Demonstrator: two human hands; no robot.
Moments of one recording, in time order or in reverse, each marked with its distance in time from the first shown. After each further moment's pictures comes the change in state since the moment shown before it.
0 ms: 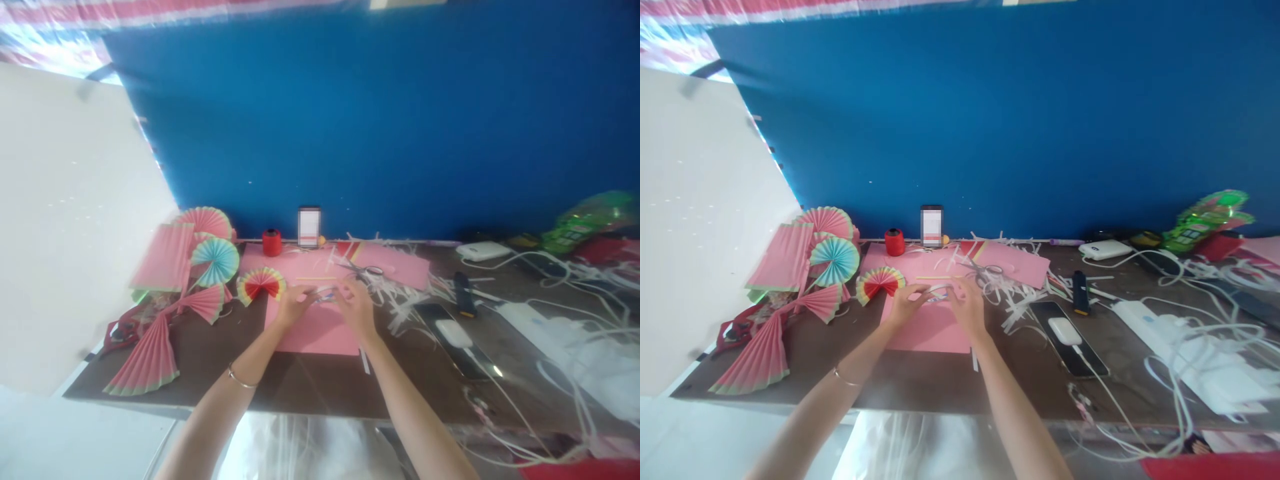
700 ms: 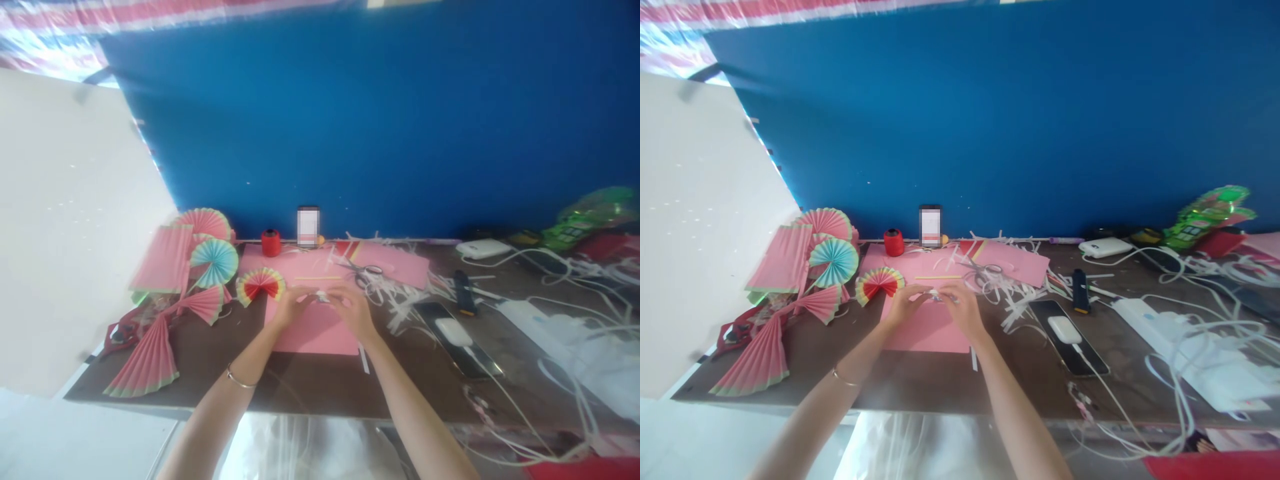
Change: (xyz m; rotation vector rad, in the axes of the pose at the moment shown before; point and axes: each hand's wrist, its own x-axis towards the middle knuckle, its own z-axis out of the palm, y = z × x) left_hand 0.003 -0.003 -0.005 -0.019 -0.131 0.158; right_hand 0.003 -0.017 -0.008 0.308 -0.188 0.005
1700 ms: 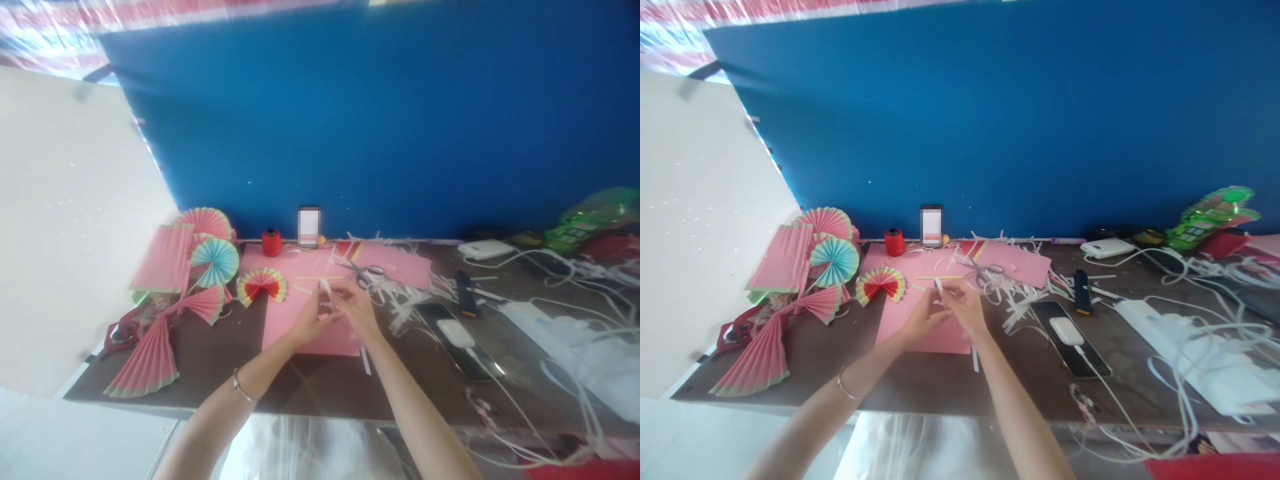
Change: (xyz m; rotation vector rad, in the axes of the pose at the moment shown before) left_hand -0.013 0.035 0.036 -0.354 -0.175 -0.291; right_hand 0.003 -0.008 -0.002 0.351 0.014 0.278
